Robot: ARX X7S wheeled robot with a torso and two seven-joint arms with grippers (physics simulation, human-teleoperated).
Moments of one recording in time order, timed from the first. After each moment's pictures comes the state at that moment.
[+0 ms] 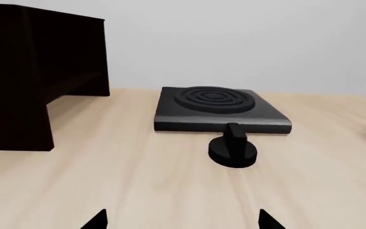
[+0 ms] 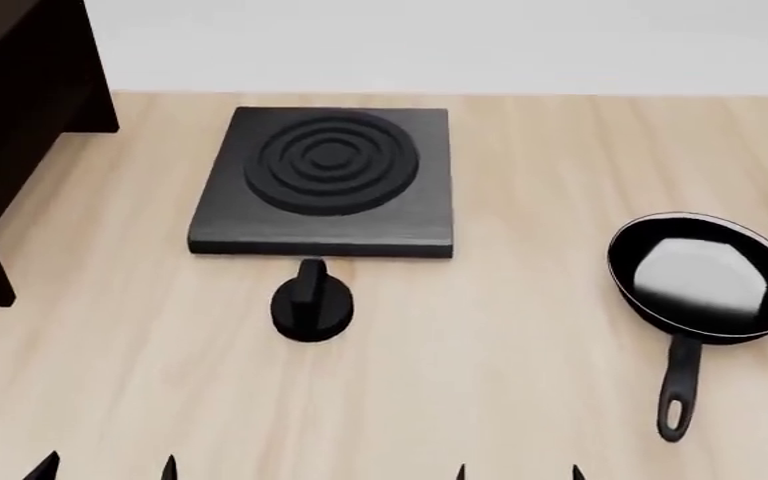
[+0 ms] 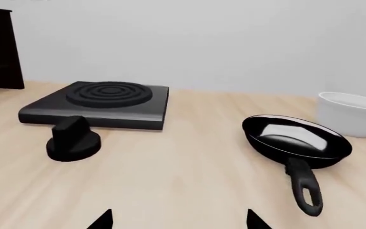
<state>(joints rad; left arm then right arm) -0.01 -0.14 0.17 0.00 -0.18 0.01 -0.14 0.02 0.15 -0.18 0.00 0.09 0.01 0.19</state>
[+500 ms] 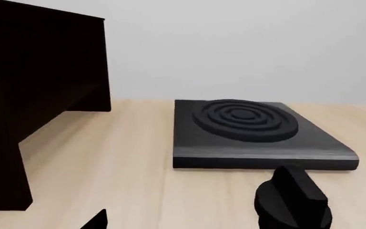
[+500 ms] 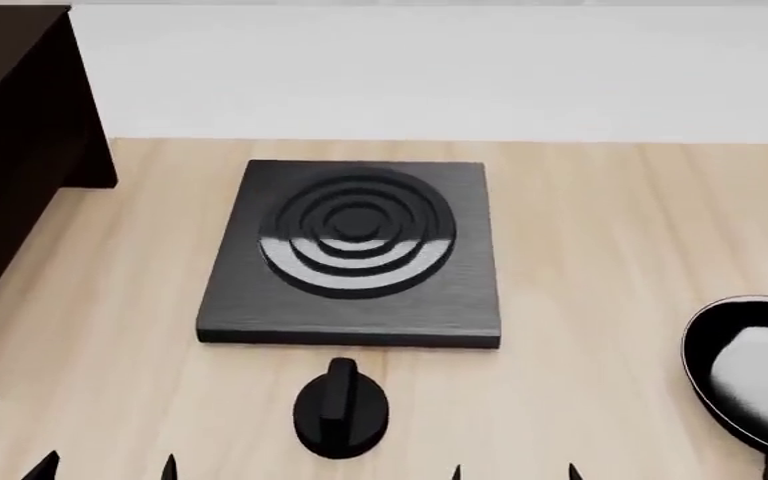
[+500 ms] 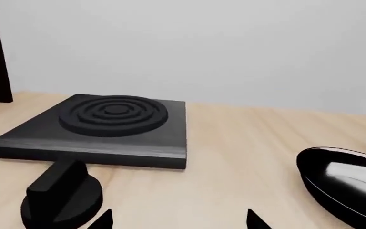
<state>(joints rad) -0.01 -0.16 0.18 0.00 -0.19 0.01 -0.16 0.01 0.17 -0.20 0.00 0.10 0.00 0.20</state>
